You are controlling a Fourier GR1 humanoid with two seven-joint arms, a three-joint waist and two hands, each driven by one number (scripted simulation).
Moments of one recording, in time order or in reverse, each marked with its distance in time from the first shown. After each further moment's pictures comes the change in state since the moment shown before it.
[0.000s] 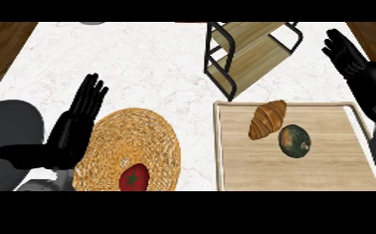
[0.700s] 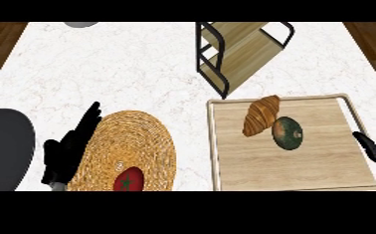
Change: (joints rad) left arm 0.076 0.096 -0.060 0.177 -0.135 0.001 0.109; right arm 0.329 0.194 -0.393 0.183 -0.161 -0.091 -0.562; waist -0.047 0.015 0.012
